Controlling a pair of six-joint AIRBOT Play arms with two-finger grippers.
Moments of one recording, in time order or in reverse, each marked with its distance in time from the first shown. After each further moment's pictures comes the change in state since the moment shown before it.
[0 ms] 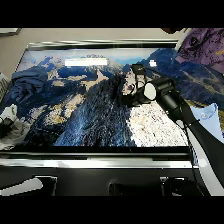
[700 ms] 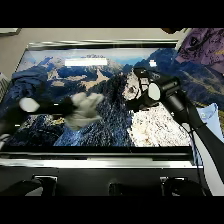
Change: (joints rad) left arm -0.914 0.157 0.003 -0.566 0.098 -0.114; right arm 0.000 0.059 0.000 -0.106 0.188 -0.034
